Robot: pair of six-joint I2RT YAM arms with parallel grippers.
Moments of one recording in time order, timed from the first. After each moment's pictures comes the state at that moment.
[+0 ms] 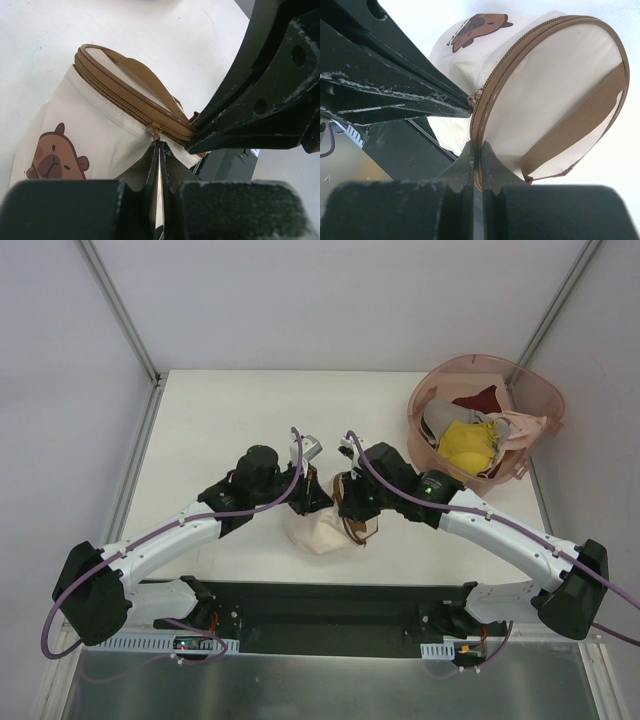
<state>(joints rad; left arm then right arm) -0.73 1.17 0.78 -0.02 0.47 -0.38 0.93 1.26 1.13 -0.67 -0.06 0.43</state>
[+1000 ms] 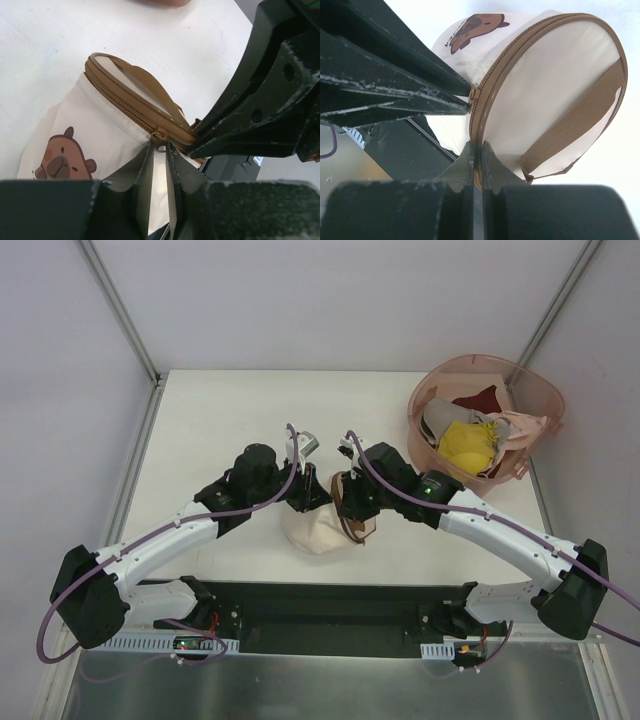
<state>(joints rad) -0.73 1.14 0.80 -0.06 0.39 -0.39 0.92 1.26 1.12 -0.65 -0.06 0.43</state>
